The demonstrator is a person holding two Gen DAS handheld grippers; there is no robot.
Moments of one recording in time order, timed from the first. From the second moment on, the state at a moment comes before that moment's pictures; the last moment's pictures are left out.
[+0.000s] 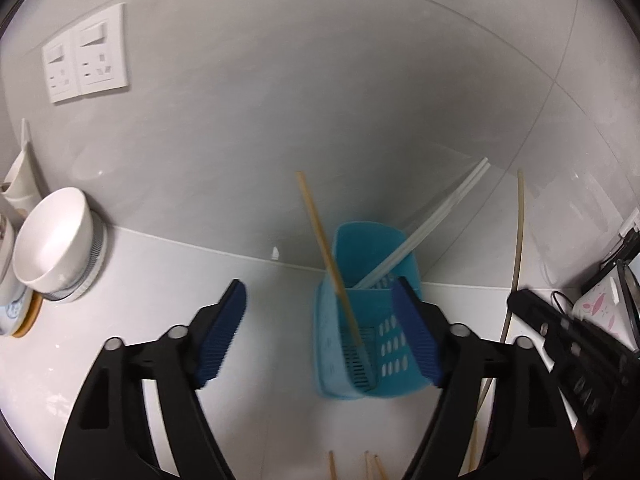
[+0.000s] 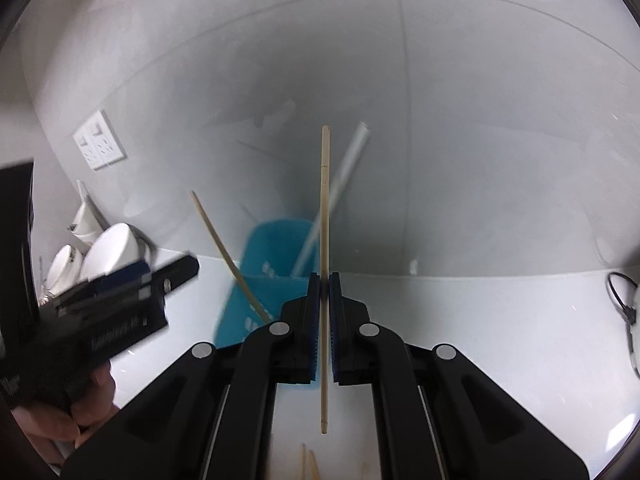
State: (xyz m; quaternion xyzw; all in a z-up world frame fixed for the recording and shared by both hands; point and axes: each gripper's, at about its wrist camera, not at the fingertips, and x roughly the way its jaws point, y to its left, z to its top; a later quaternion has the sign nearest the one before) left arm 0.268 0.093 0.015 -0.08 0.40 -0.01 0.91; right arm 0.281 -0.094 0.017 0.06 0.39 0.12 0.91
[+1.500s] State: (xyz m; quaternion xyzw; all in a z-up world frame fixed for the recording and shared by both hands) left arm 0.261 0.134 -0.005 -0.07 0.43 0.02 0.90; right arm 0.296 -0.037 -0.035 0.04 0.33 0.17 0.93
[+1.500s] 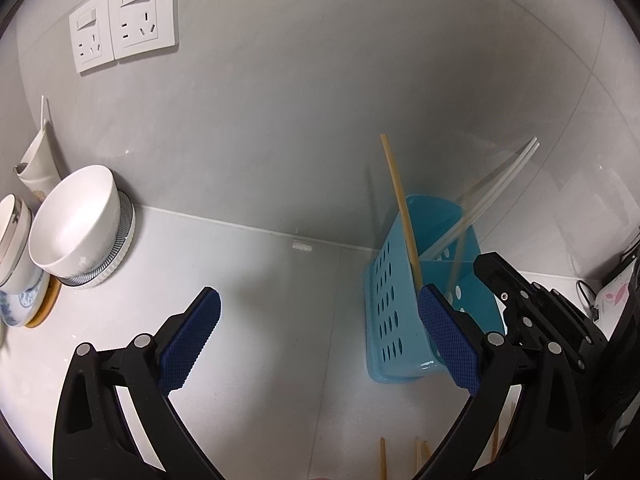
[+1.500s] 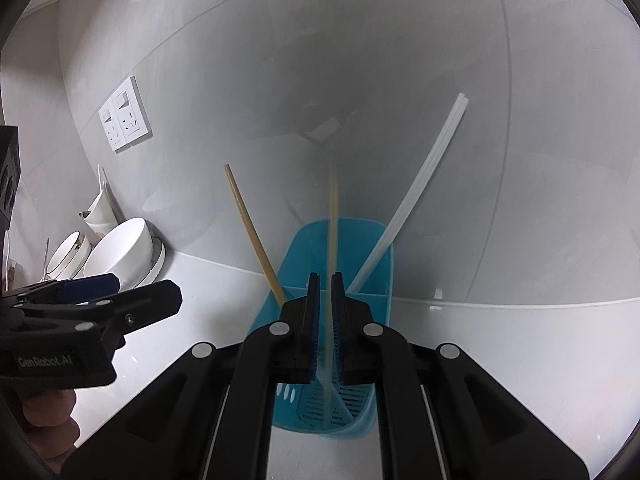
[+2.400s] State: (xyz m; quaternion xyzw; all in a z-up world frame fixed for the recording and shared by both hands) left arm 0.186 0.102 -0.037 -0.06 0.49 -0.02 0.87; right arm 0.180 -0.133 -0.040 0.03 0.41 0.05 0.91
